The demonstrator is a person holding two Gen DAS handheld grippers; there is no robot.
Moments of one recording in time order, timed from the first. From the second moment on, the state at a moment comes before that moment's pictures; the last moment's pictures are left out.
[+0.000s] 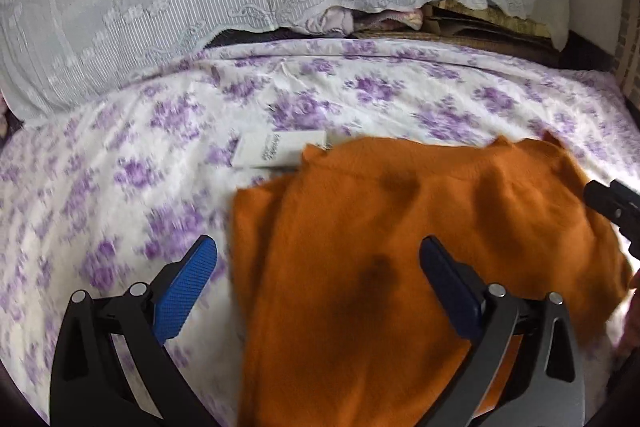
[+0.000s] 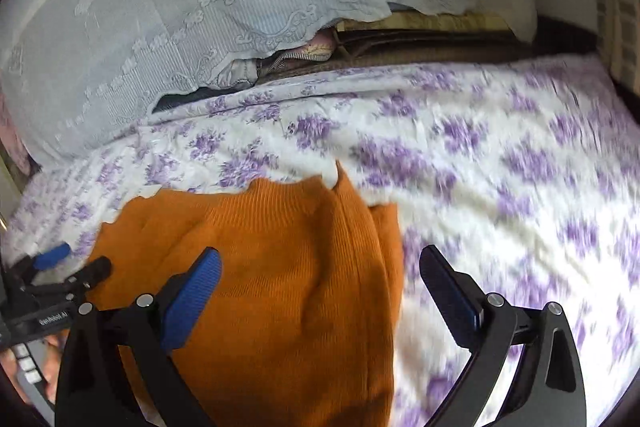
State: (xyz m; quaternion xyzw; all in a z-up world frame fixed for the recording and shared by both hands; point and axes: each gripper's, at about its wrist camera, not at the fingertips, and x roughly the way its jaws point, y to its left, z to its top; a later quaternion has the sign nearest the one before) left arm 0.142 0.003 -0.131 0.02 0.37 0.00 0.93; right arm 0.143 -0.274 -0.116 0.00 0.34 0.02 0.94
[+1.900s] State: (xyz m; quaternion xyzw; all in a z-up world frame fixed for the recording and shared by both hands) left arm 0.136 -0.006 -0.153 -0.01 0.41 -0.04 0.91; right arm 0.114 -0.205 -0.141 -0.12 0.40 0.15 0.90
